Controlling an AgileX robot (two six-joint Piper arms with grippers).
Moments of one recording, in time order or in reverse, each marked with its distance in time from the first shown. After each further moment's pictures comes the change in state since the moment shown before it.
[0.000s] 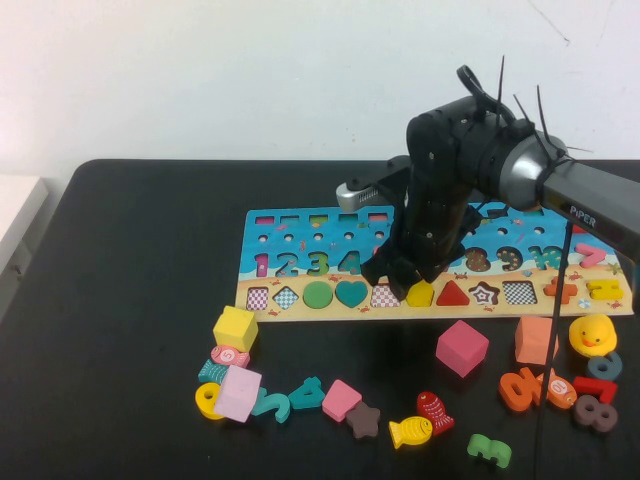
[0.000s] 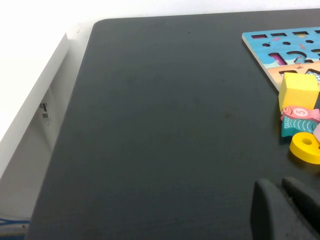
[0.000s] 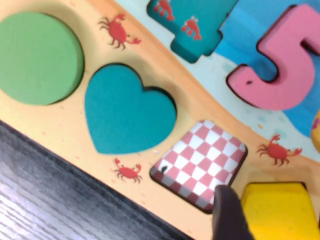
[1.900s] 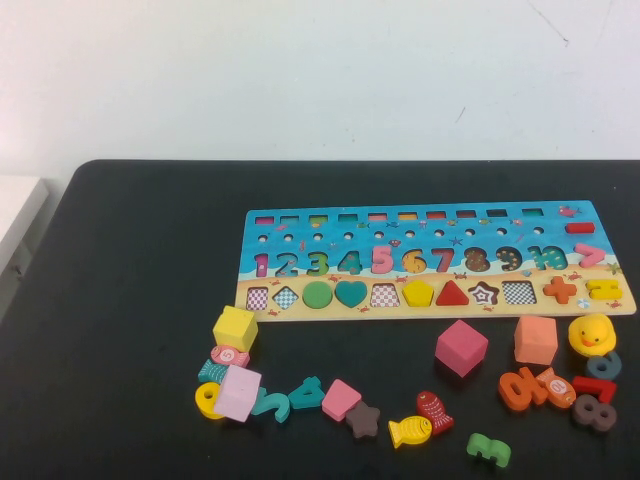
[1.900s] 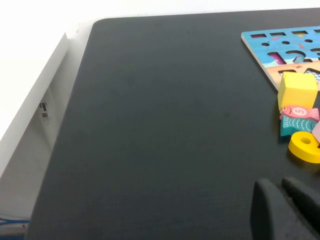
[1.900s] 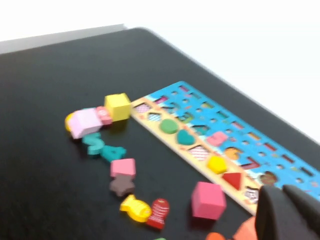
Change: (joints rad) right arm 0.042 -1.959 1.510 0.200 -0.596 -0.364; left arm 0.000 0.000 0.000 0.000 0.002 0.000
